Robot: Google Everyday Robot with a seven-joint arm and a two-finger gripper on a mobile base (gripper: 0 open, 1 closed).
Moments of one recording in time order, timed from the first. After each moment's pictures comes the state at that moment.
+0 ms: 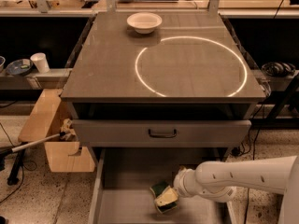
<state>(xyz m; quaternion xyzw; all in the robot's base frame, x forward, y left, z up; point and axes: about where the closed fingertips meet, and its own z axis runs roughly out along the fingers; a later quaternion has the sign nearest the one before) 0.467 -0.087 0.404 -0.39 0.87 0.16 0.25</state>
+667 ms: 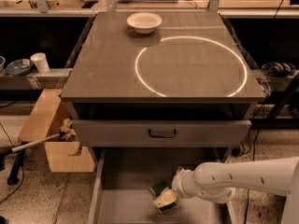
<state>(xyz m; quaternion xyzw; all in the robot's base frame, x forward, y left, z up) 0.462 -0.079 0.406 -0.40 0.86 0.17 0.26</state>
